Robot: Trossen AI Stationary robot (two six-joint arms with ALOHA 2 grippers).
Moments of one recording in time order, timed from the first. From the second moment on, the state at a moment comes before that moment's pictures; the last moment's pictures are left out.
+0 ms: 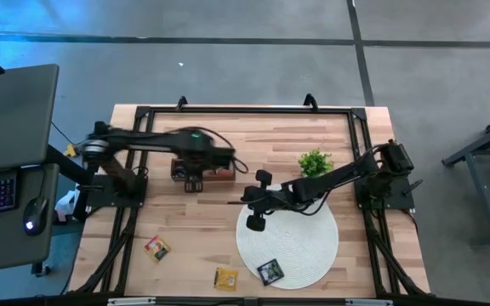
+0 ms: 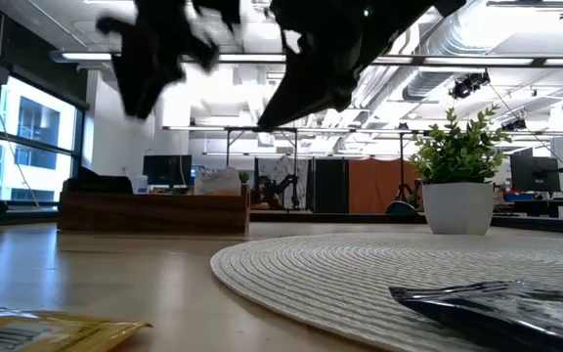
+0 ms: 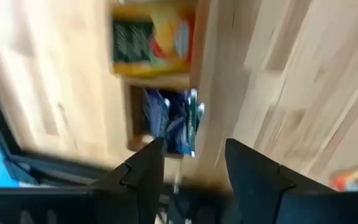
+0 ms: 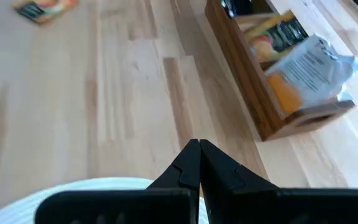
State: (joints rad) left arm 0.04 1.67 1.51 -1.56 -0.17 -0.09; right arm 0.25 1.81 1.19 -0.12 0.37 0.26
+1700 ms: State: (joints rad) left arm -0.77 1.23 0.65 -0.71 0.27 -1.06; right arm 0.48 1.90 1.19 0.00 0.15 0.13
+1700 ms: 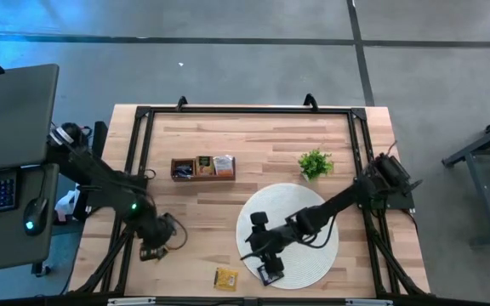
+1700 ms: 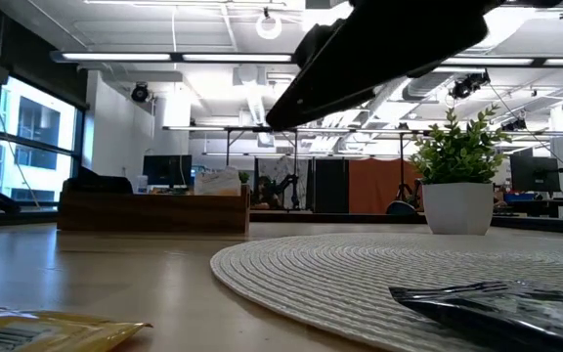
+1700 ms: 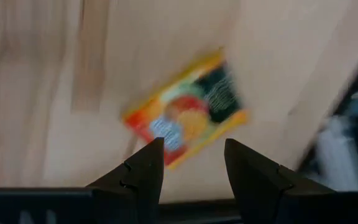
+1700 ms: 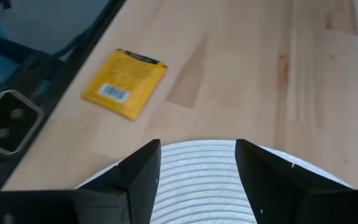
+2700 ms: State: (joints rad) left arm -0.75 1.51 0.65 -0.60 -0.50 -1.63; right arm 0.35 1.91 1.19 0.15 0.14 0.10
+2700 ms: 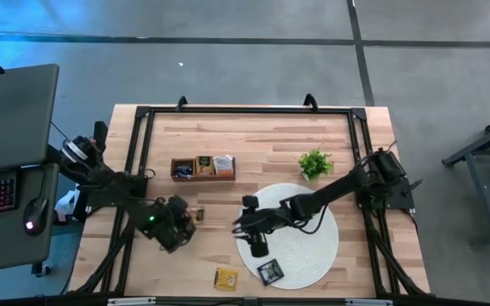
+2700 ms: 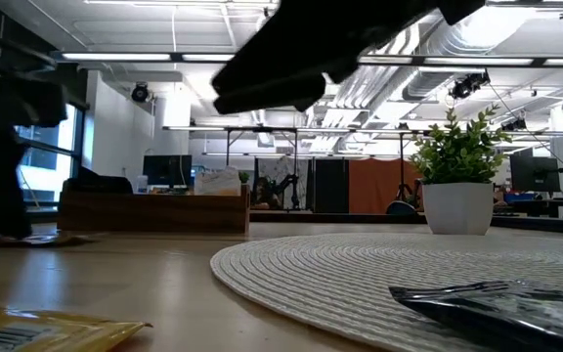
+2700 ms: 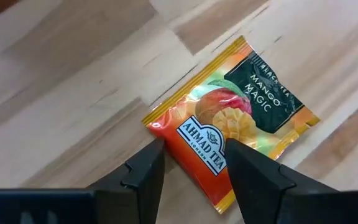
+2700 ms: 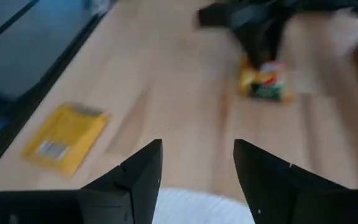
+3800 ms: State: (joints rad) left arm -0.52 1.63 0.66 -0.12 -0.50 -1.33; right arm 0.17 2.09 1.19 0.14 -0.01 1.08
